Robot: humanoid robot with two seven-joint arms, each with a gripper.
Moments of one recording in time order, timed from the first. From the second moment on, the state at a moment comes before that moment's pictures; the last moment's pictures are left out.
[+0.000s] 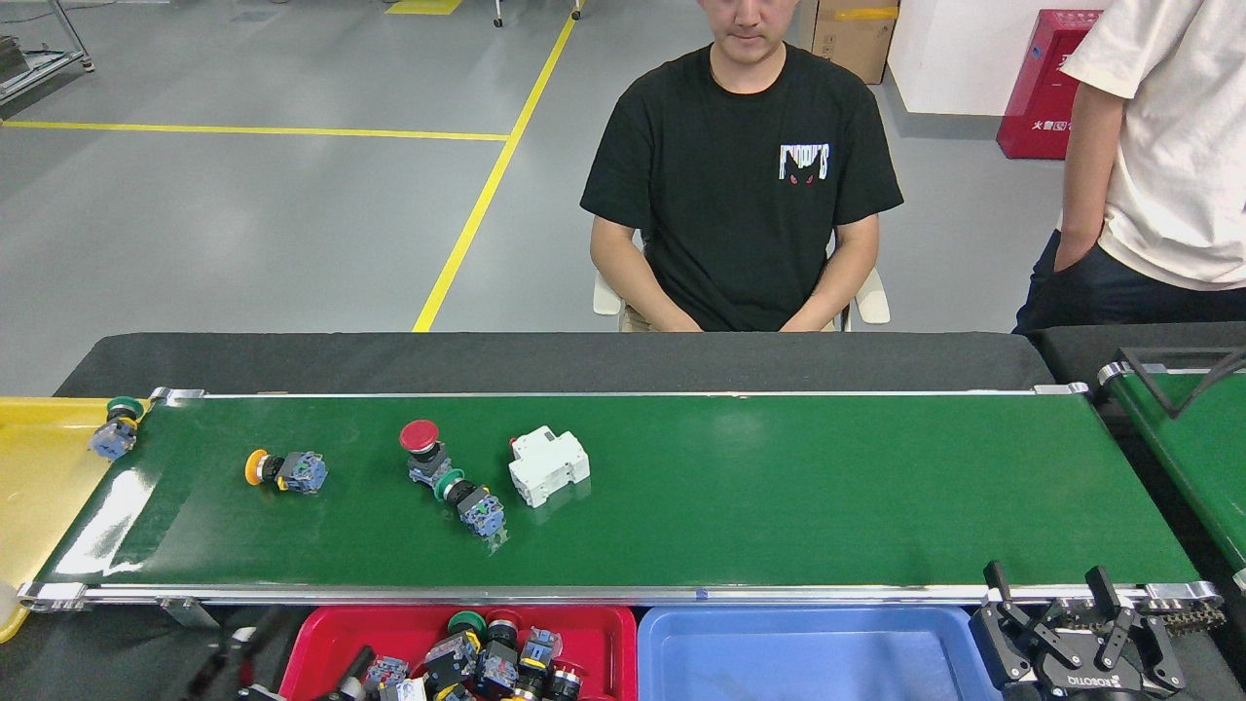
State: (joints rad) left arm 0.29 0.04 0.45 -1.76 -1.51 -0.53 0.03; right arm 0.24 -0.15 -0.16 -1.70 1.21 -0.12 -0.09
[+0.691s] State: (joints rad) left arm 0.09 0.06 0.22 -1.67 -1.51 -0.44 -0.15; right arm 0.22 -0.12 -0.16 -1.70 1.21 -0.15 -0.08
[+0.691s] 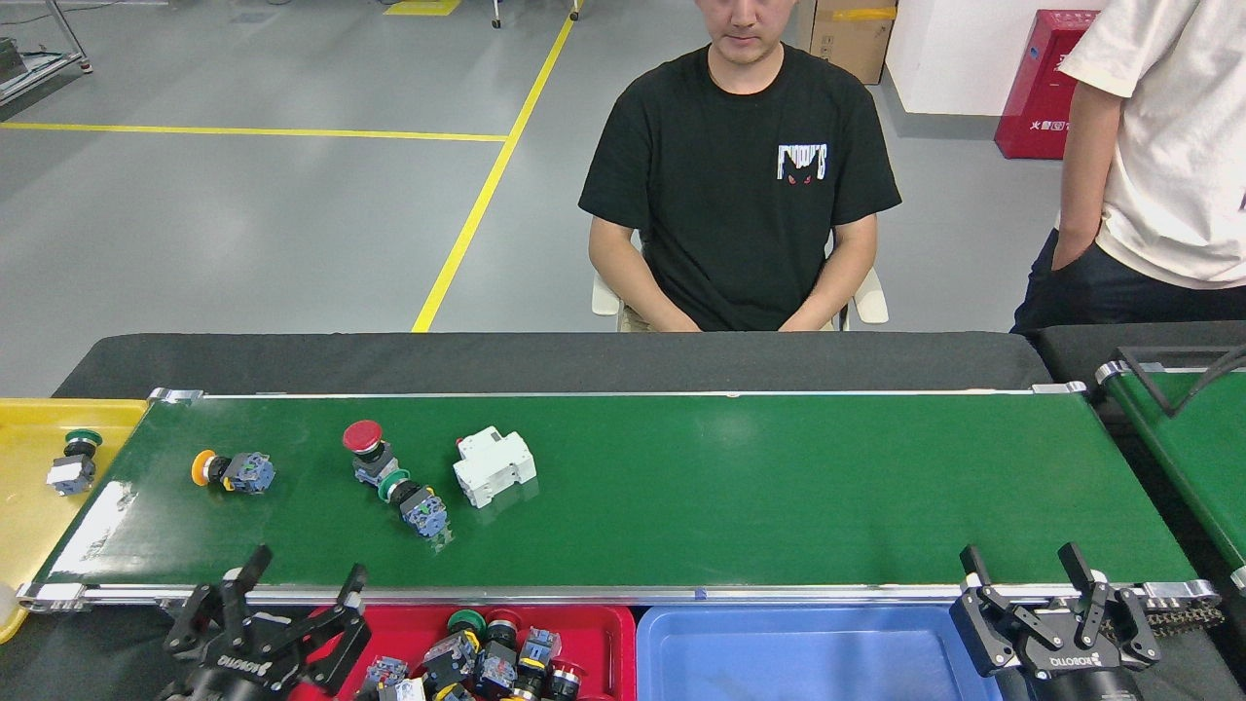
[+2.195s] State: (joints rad) left arm 0.14 0.13 0.22 -1.65 -1.39 -0.65 -0.15; right arm 0.24 -0.12 -0.18 -1.71 1.21 -0.15 -0.08
